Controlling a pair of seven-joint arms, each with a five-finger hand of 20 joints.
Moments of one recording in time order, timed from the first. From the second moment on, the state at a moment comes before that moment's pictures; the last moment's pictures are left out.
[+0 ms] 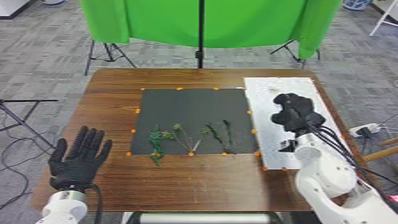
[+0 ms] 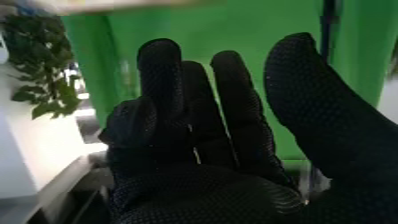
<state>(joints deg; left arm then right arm) 128.2 -65.0 -94.6 -121.7 -9.9 13.2 21.6 -97.1 -52.4 73.4 -112.4 -144.5 -1.1 27.3</state>
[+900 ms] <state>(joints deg) 127.5 -65.0 -94.2 -121.7 -10.2 13.2 21.5 -95.1 -54.0 71.3 -104.1 -144.0 1.8 22.2</state>
